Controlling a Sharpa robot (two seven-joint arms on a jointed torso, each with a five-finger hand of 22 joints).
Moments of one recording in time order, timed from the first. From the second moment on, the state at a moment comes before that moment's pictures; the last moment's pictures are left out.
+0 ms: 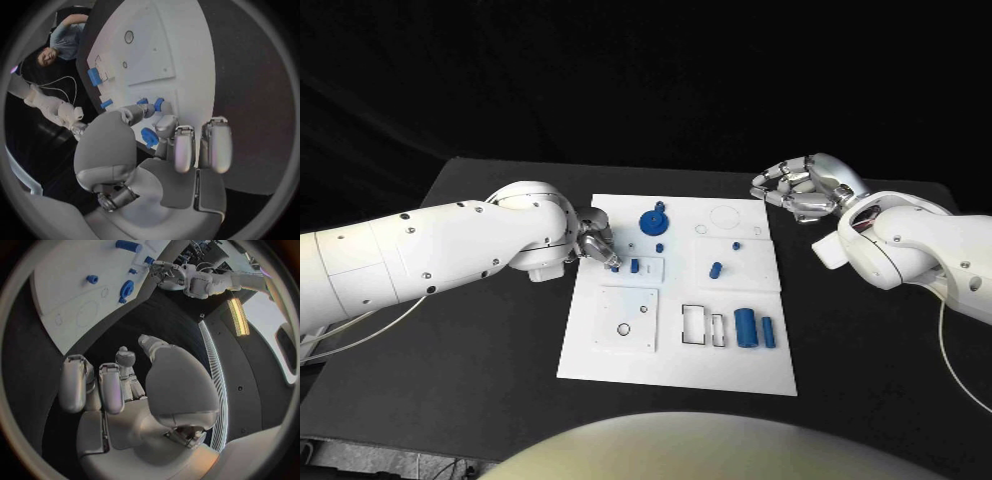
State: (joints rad) left arm 1.25 -0.76 -0.10 1.51 -1.09 0.13 -0.58; left_hand 1.06 -0.27 0.81 0.16 0.35 0.91 0.04 0.75 0.71 1.32 -0.03 1.24 0.94 1.47 -0.08 1.56 1.31 0.05 1.44 0.03 1.45 1.31; right arm 1.26 -0.91 -0.15 1.48 -0.67 -0.43 0.16; right_hand 1.26 -0.17 0.37 0.25 0.27 0.80 0.16 0.33 0.40 1.14 0.08 1.08 1.00 1.46 0.01 1.42 1.30 0.05 1.42 0.11 1.31 1.31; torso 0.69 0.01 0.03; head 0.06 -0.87
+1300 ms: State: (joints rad) left arm 1.25 -0.81 -0.08 1.52 -1.07 -0.07 -0.48; left_hand 1.02 -0.24 0.38 0.29 0.36 0.88 0.06 0.71 0.61 1.23 -0.01 1.15 0.81 1.46 -0.07 1.56 1.31 0.05 1.42 0.04 1.42 1.31; right arm 1.25 -0.91 -0.15 1.47 -0.67 -0.43 0.16; right_hand 1.23 -0.18 0.34 0.28 0.37 0.78 0.16 0.35 0.40 1.14 0.08 1.08 0.99 1.46 0.01 1.42 1.30 0.05 1.42 0.11 1.30 1.31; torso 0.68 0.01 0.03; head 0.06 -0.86
